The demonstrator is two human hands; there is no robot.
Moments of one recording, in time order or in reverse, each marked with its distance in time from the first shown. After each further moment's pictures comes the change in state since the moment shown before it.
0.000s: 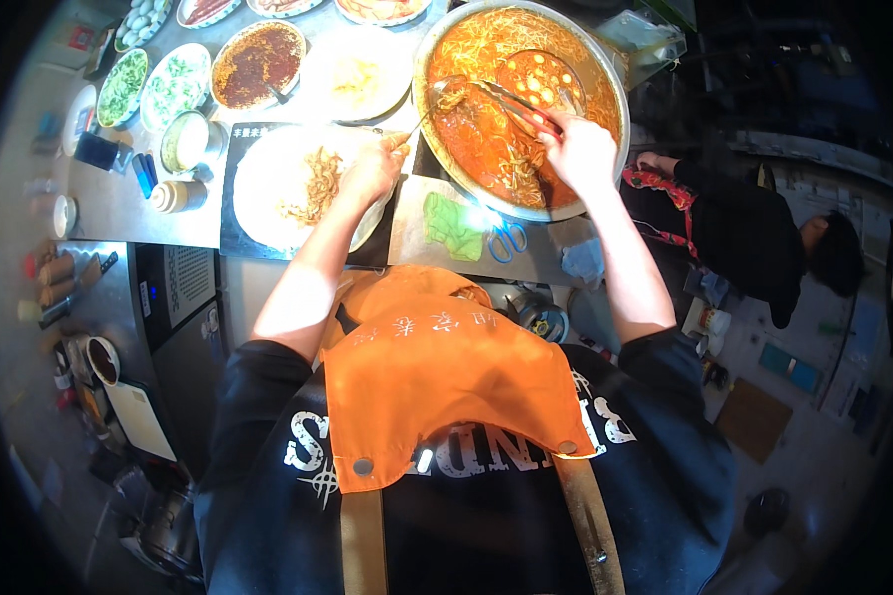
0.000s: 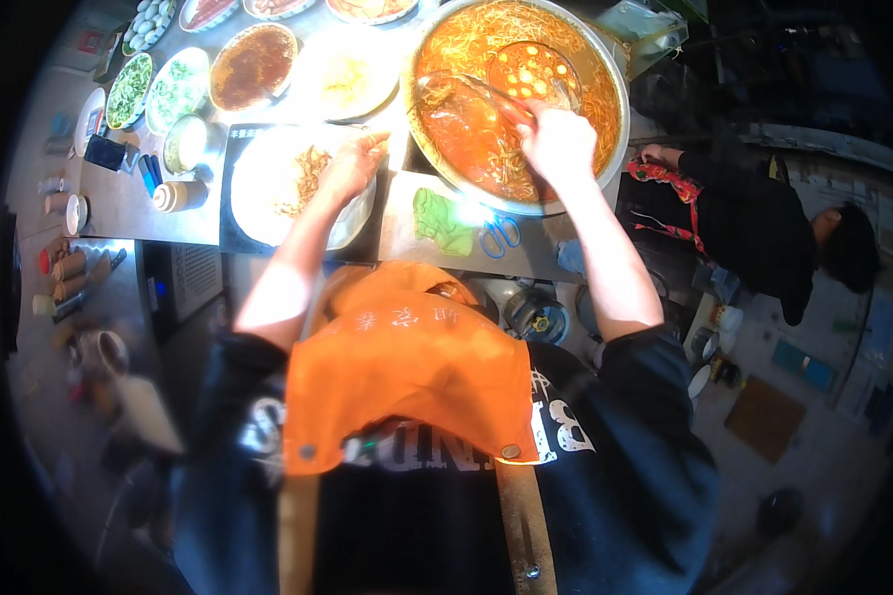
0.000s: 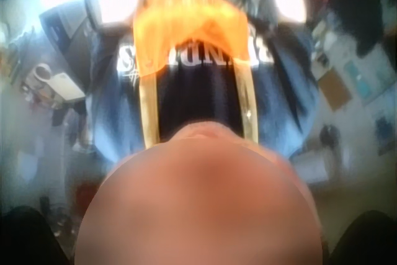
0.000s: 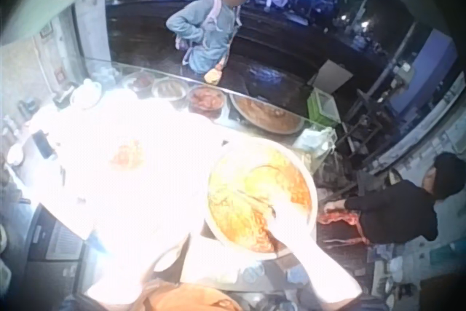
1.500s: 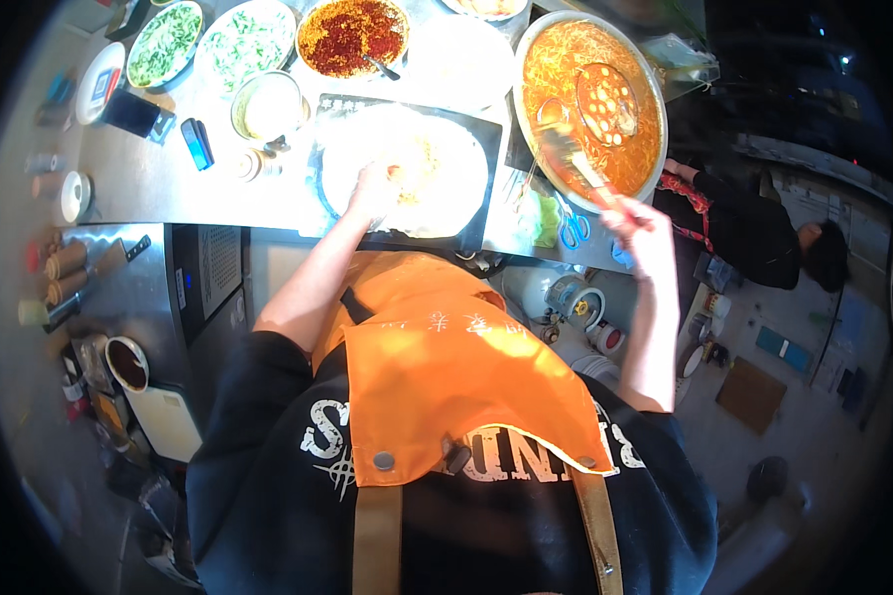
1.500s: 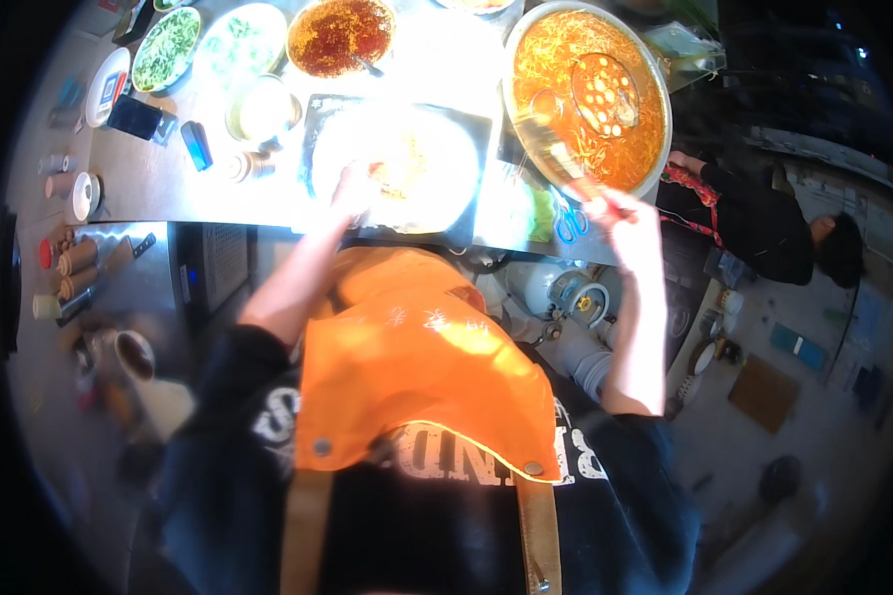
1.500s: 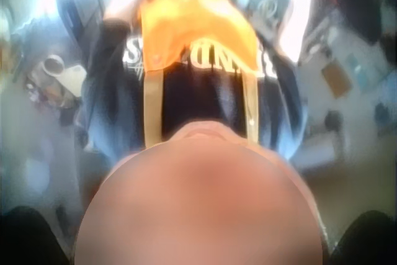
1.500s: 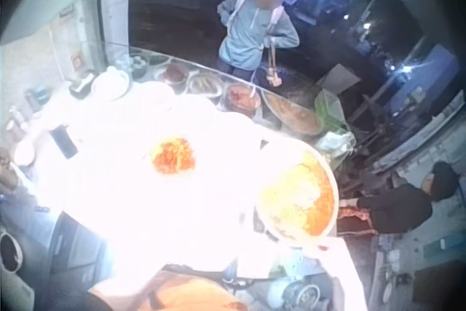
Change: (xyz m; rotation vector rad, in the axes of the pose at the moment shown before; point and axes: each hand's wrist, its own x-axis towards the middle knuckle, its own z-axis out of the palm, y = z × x) left_hand -0.054 -0.197 -0.130 -0.170 0.119 0.095; right_hand -0.116 -0.154 -0.045 0.921 -0.199 0.541
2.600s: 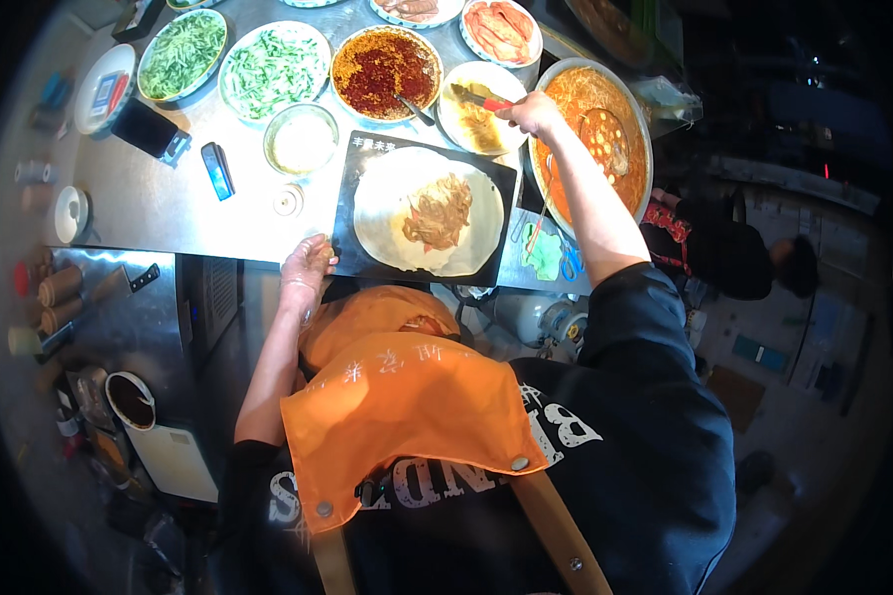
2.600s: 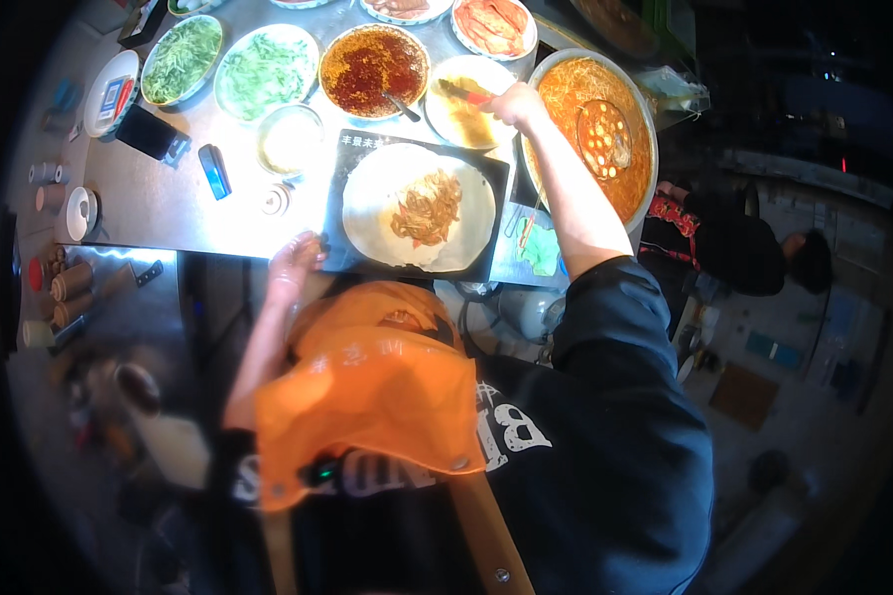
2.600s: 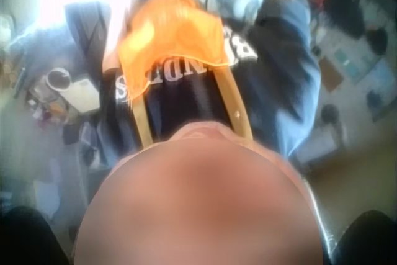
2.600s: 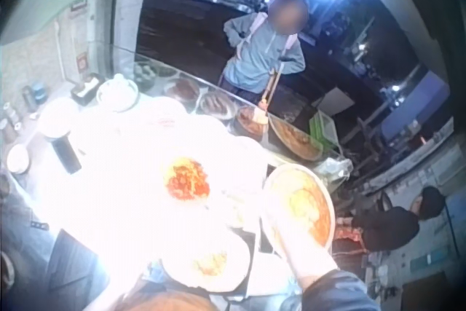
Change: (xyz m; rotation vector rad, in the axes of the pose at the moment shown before) left_hand -0.084 -0.080 -0.158 -0.728 0.104 -0.529; right_hand 0.260 -0.150 0.227 -0.784 -0.132 0.036
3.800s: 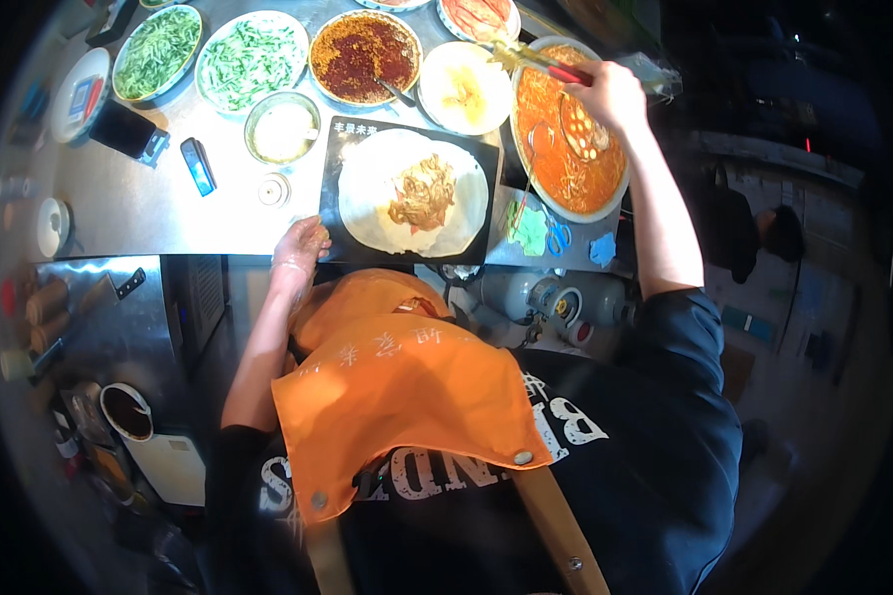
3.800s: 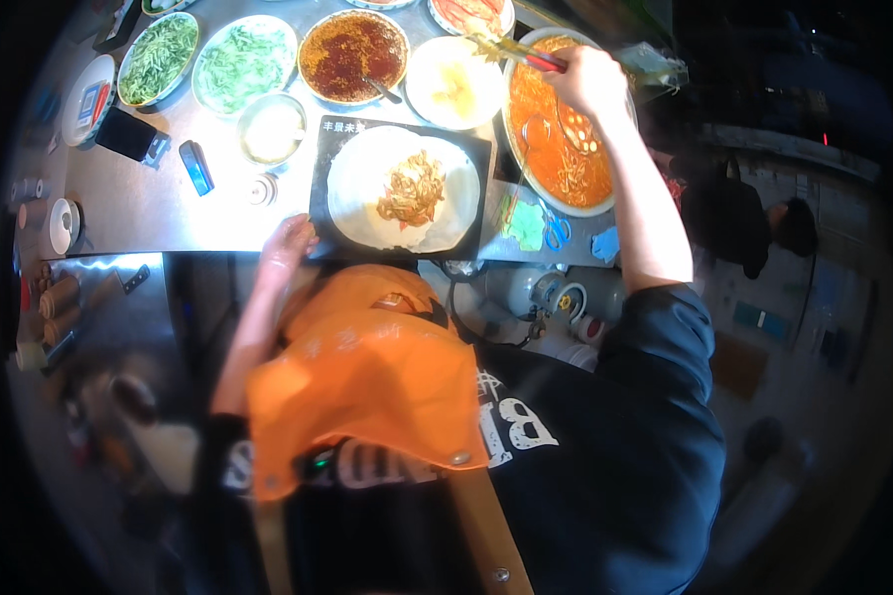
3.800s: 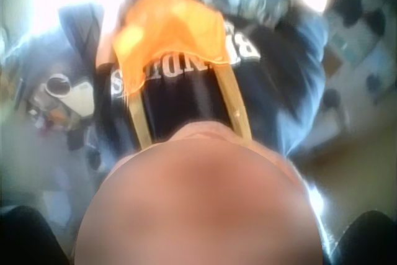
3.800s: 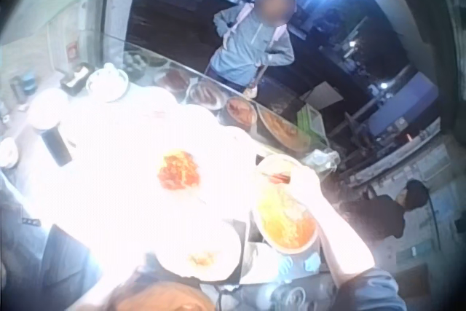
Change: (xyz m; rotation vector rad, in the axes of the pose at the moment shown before) left_hand 0.018 -0.003 -0.001 0.080 -0.142 0.001; right_hand -0.123 0.016 -0.119 -0.398 0.487 -0.247
